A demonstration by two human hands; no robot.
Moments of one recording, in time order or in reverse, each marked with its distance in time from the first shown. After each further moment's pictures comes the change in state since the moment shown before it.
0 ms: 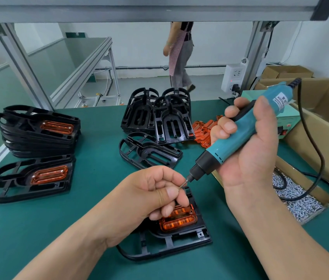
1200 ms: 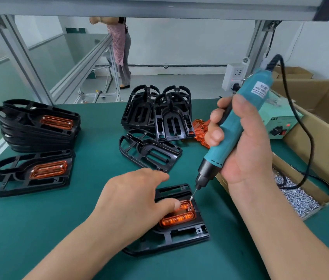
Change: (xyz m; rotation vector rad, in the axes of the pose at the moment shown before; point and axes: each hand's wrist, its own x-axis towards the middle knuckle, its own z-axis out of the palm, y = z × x) left_hand -0.008 -0.001 0.009 1.281 0.420 0.078; right_hand 0.007 -0.003 -0.004 -0.236 -0.123 0.096
